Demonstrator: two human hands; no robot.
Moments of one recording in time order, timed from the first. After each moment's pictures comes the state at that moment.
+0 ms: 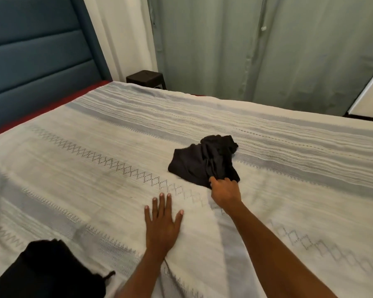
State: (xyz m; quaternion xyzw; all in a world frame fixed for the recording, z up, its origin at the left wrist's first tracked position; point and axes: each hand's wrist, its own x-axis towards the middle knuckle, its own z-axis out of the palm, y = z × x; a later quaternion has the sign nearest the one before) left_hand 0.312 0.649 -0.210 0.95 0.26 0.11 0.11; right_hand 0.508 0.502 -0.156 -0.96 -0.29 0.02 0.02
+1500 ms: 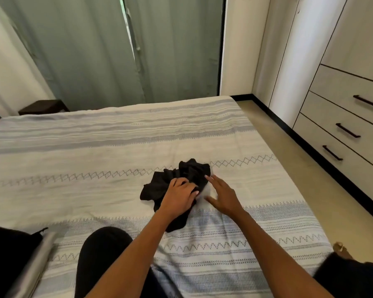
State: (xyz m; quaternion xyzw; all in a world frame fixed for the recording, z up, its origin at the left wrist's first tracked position) left_hand 0.215 0.293 -0.080 0.94 -0.27 0.16 0.09; right_hand 0.222 0.074 -0.125 -0.94 -0.14 -0.06 0.31
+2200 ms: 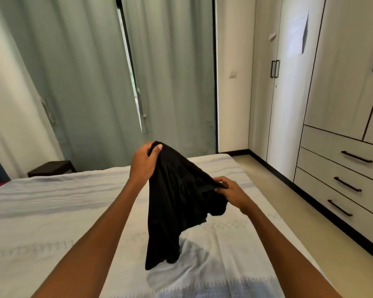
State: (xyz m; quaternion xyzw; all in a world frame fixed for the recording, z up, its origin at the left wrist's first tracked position) left_hand 0.316 0.342 0.205 0.82 -0.11 0.31 0.46; right_hand 0.309 0.049 0.086 -0.81 -0.08 -0.04 0.57
